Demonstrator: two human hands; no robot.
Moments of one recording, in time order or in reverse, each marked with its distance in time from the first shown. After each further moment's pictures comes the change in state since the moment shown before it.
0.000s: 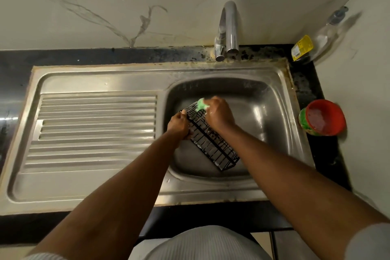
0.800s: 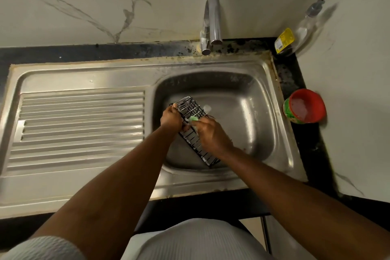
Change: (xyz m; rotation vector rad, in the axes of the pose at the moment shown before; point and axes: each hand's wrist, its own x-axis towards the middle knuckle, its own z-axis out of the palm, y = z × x) left_hand -0.003 0.002 0.015 -0.119 0.061 -0.039; right_hand -0.088 0.009 -0.009 0.038 -0.106 -0.240
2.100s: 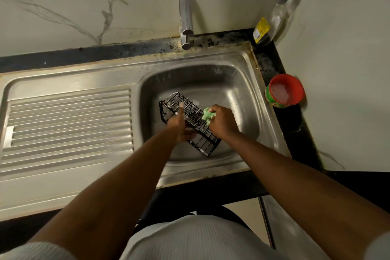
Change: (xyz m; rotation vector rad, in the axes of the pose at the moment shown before) left_hand -0.056 -0.016 0.041 -0.100 -0.252 -0.242; right_hand -0.026 0.050 -0.031 0.077 0.089 0.521
